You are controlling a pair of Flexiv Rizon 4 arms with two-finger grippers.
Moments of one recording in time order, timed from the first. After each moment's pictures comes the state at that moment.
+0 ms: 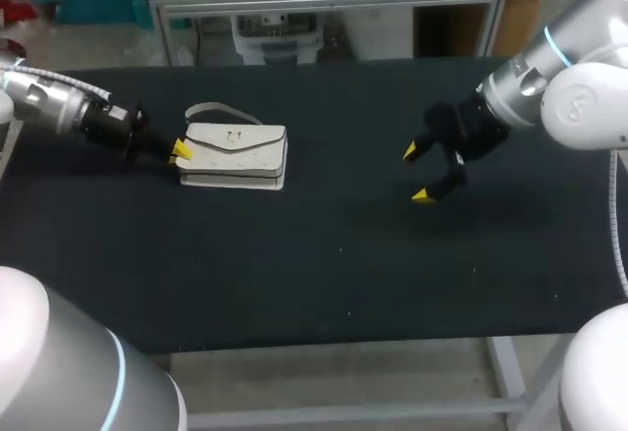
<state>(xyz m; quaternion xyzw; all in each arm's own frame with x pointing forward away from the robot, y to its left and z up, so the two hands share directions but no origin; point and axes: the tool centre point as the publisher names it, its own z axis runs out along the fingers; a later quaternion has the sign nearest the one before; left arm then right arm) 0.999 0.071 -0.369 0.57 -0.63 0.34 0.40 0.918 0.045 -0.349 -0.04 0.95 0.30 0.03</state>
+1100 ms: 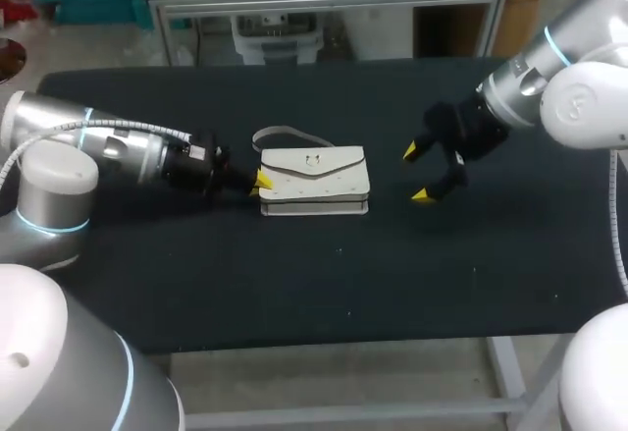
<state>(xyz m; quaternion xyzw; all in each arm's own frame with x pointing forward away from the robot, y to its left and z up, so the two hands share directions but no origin) 0.924 -0.082 -0.370 0.59 -0.59 0.41 0.36 0.918 0.045 -0.348 -0.04 0.95 0.30 0.03</state>
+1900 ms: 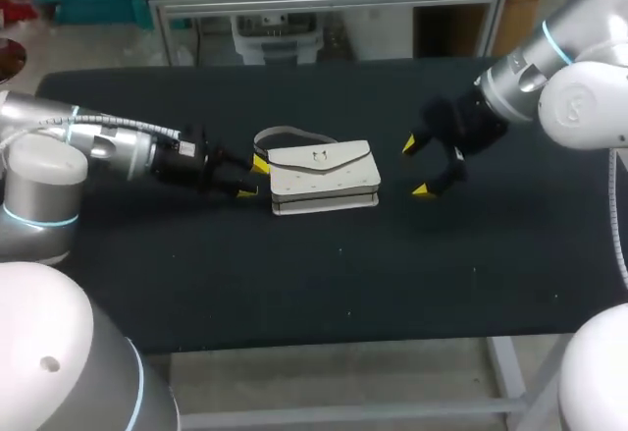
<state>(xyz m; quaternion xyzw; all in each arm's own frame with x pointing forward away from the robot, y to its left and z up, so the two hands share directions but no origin) 0.926 -0.061 -0.350 0.57 -0.61 0.43 0.35 0.927 0.047 -0.337 -0.07 0.95 0.29 0.06</state>
